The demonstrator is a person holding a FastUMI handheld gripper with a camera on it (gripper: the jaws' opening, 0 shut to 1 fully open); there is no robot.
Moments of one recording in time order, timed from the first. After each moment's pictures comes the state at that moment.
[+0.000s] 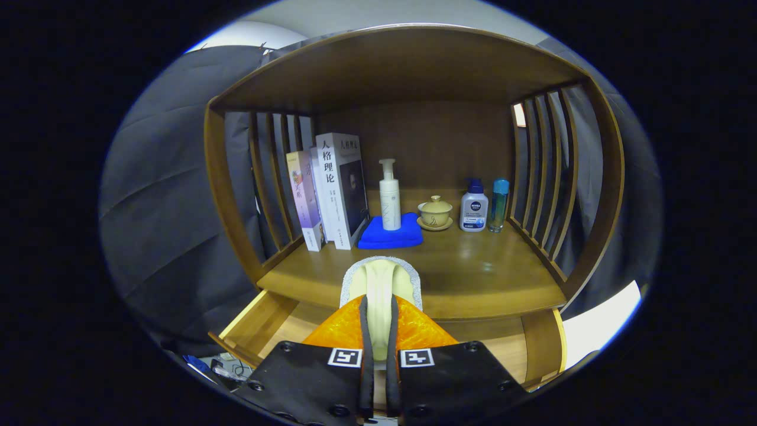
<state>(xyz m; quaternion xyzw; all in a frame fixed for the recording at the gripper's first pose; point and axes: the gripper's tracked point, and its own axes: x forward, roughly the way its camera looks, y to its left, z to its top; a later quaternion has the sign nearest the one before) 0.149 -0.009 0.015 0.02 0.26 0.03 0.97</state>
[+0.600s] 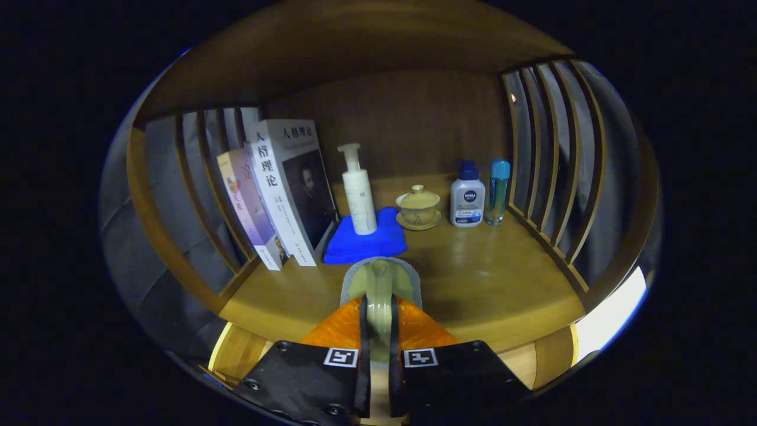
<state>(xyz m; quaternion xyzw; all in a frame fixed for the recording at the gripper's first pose) 0.239 -0.036 -0.030 0.04 0.32 -0.03 0.95</state>
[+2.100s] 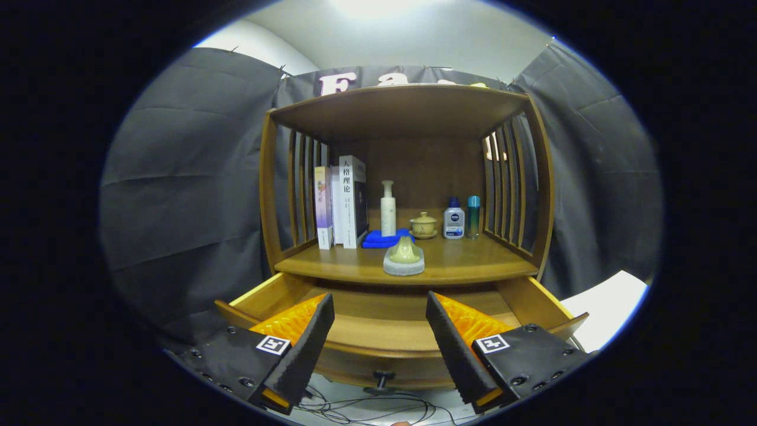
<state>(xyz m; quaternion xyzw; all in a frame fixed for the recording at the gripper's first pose) 0.012 0.014 -0.019 -0.03 0.14 0.00 0.99</state>
